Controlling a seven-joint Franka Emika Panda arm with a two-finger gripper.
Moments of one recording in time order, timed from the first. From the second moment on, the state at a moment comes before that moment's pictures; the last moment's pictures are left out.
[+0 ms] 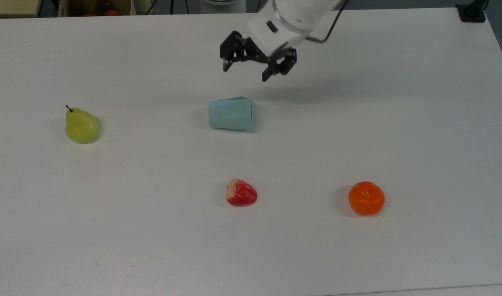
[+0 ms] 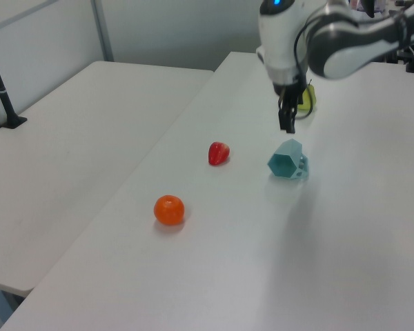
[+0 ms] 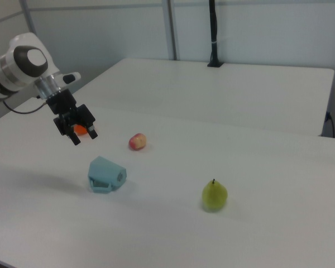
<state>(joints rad) 0.34 0.29 0.04 -1.61 -0.44 1.70 0.41</state>
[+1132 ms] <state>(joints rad) 0.37 0.52 0.04 -1.61 -0.66 1.70 0.66</state>
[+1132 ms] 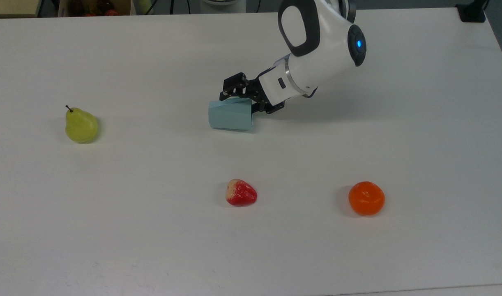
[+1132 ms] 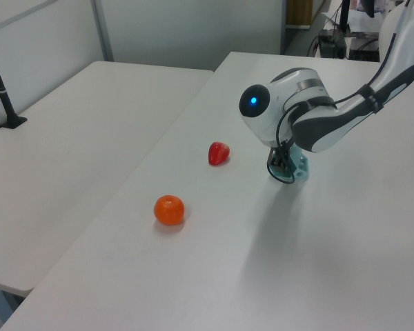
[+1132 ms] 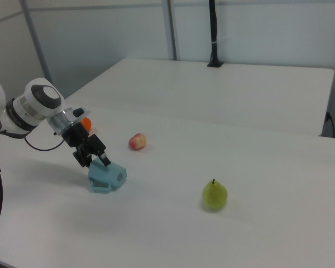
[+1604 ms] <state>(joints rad) 0.37 0.53 0.04 -1.61 -0.69 1.69 0.66</state>
